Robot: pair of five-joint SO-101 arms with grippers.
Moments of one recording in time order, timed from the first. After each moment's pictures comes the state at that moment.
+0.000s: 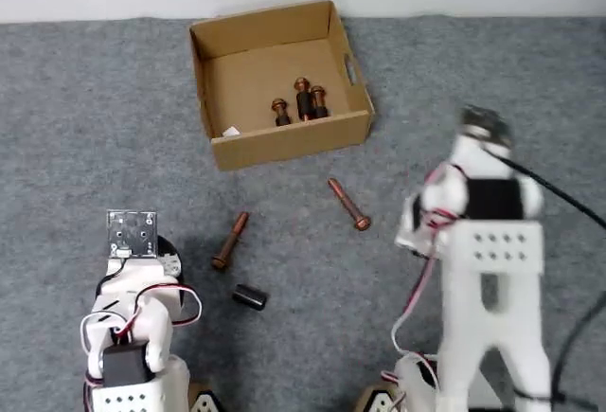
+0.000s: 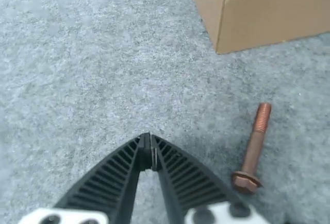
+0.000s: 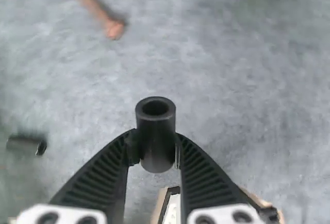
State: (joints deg) left arm -11.0 -103.6 95.1 60.2 1.5; right arm -1.4 -33.9 22.2 99.8 -18.0
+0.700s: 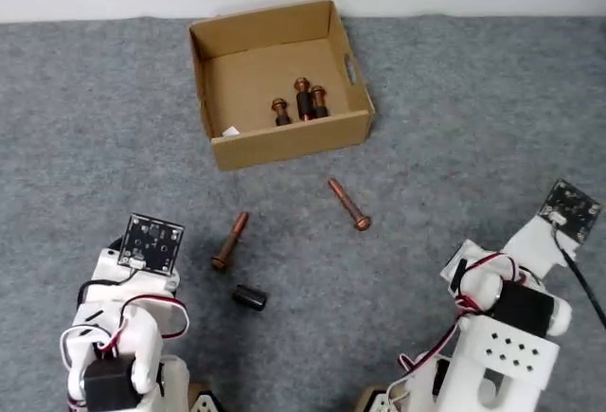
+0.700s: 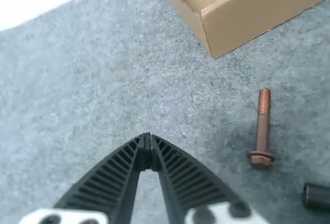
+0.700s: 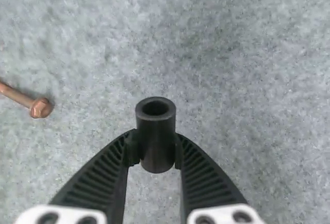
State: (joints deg) left arm -11.0 -103.2 80.0 72.1 -17.5; right arm 19.1 -62.8 54.3 81.0 -17.4
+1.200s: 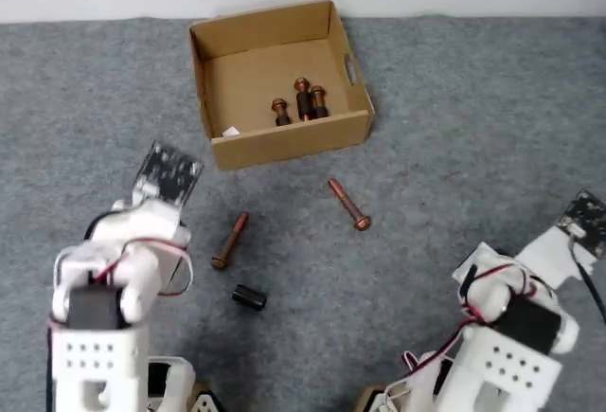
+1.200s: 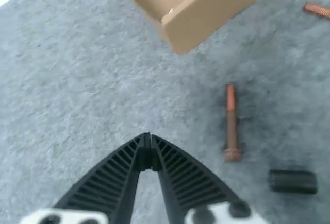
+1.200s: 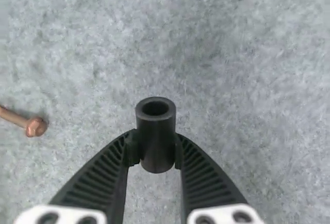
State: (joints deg) left arm -2.9 -60.9 51.5 72.2 -16.0; right arm 23.8 -67.9 54.3 81.0 -17.2
